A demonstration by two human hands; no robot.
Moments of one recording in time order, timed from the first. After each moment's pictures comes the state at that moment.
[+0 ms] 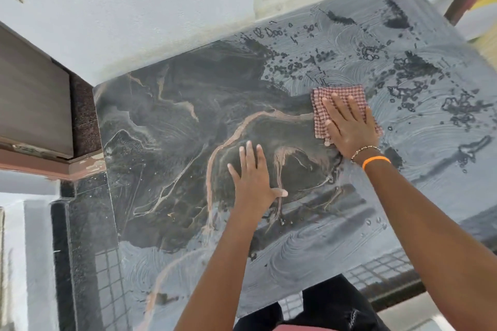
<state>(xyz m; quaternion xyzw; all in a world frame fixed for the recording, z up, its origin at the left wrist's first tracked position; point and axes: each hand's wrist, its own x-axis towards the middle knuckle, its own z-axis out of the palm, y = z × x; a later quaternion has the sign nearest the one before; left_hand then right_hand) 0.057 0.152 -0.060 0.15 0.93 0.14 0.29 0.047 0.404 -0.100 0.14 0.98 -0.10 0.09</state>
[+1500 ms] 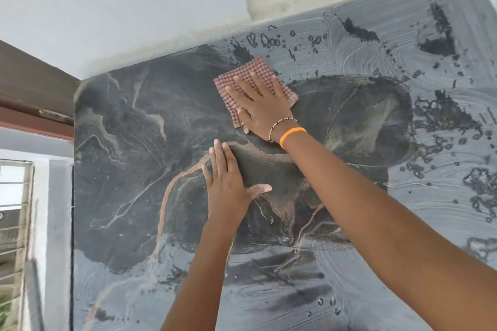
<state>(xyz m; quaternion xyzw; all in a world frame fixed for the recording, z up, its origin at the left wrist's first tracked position) 0.003 0.233 -0.067 -0.02 0.97 0.12 0.19 -0.132 0.356 -0.103 -0.17 0.97 -0.11 0.09</state>
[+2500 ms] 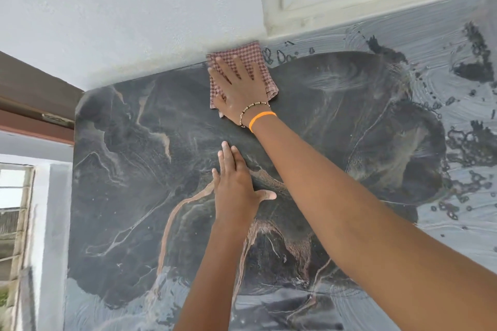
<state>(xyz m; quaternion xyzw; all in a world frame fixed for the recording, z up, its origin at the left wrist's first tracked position) -0.054 0.238 -0.063 -0.04 0.96 0.12 0.24 -0.221 0.295 -0.098 -0.15 0.98 -0.12 0.07</state>
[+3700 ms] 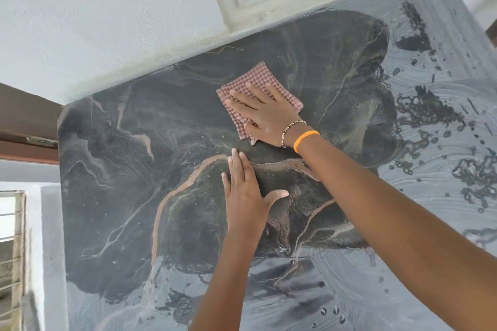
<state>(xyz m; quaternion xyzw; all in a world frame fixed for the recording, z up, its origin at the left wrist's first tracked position) 0.005 0.275 -0.070 0.03 0.97 0.16 0.19 -0.128 0.402 -0.104 -0.23 0.96 -0.10 0.09</state>
